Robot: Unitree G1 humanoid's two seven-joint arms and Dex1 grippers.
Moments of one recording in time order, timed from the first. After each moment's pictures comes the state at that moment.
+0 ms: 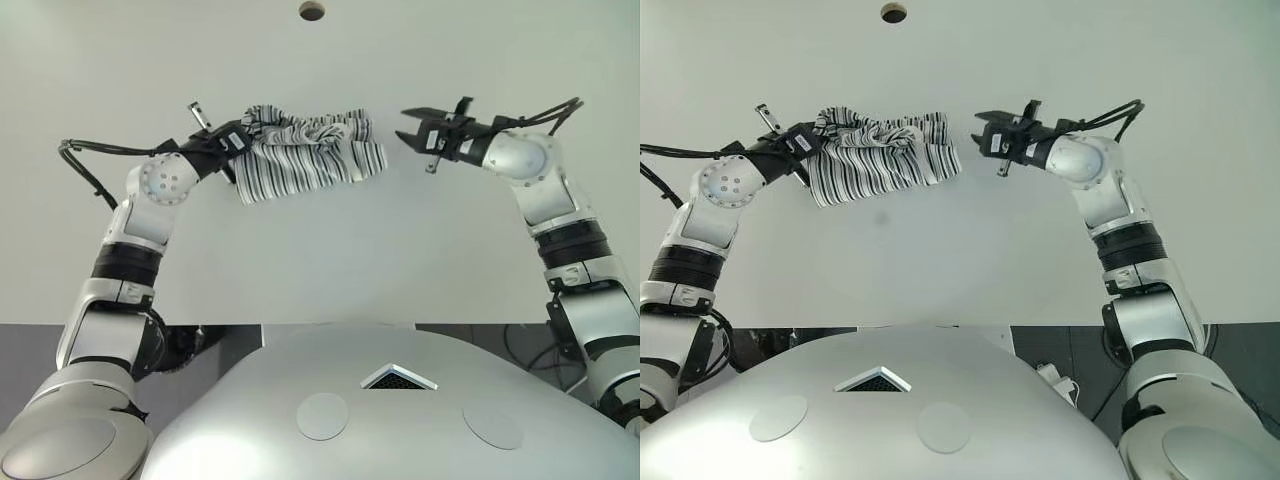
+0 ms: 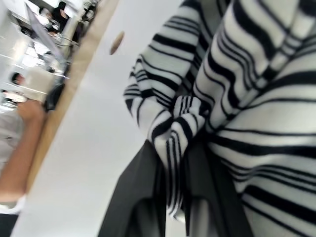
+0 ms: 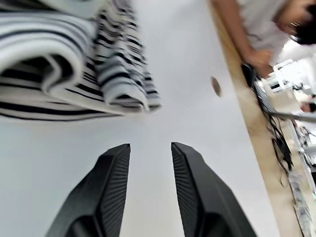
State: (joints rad) left arm -0.15 0.59 -0.23 0.33 0.26 -0.21 -0.51; right arm -0.30 -0.54 0.29 0.30 -0.29 -0.30 0.65
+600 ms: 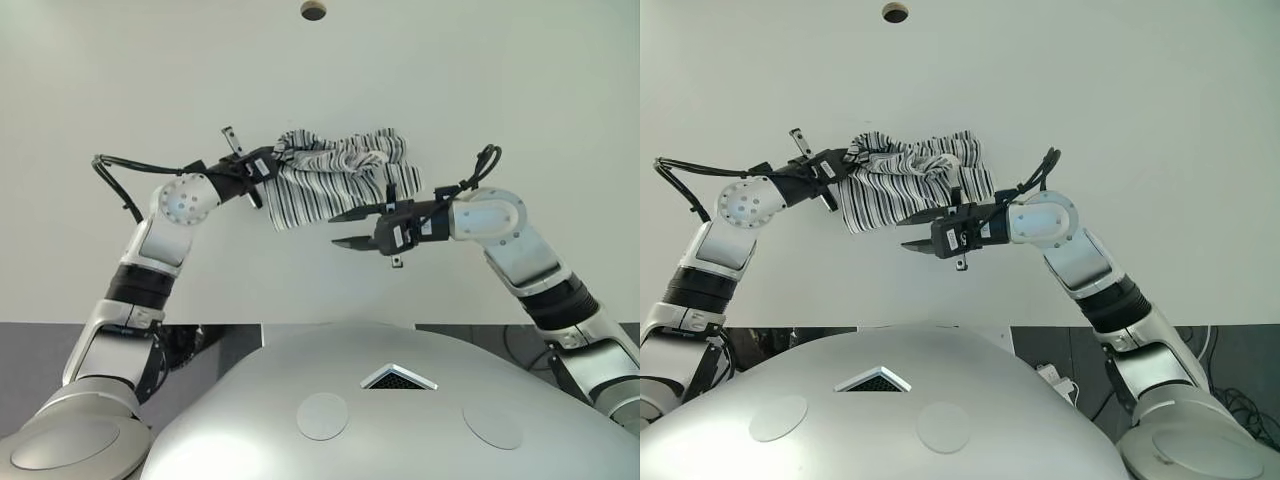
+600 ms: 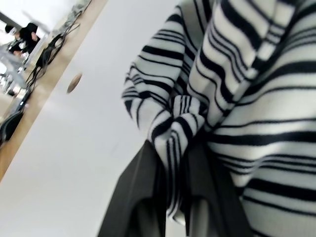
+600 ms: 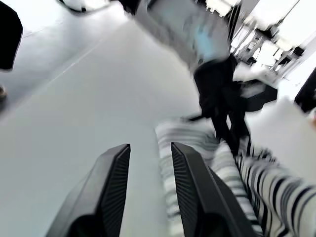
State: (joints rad) left arm -0.04 0.57 -0.31 0.13 0.21 -0.20 -0.59; right arm -0.12 -0.55 0.53 -0.14 0.00 -0.18 1.03
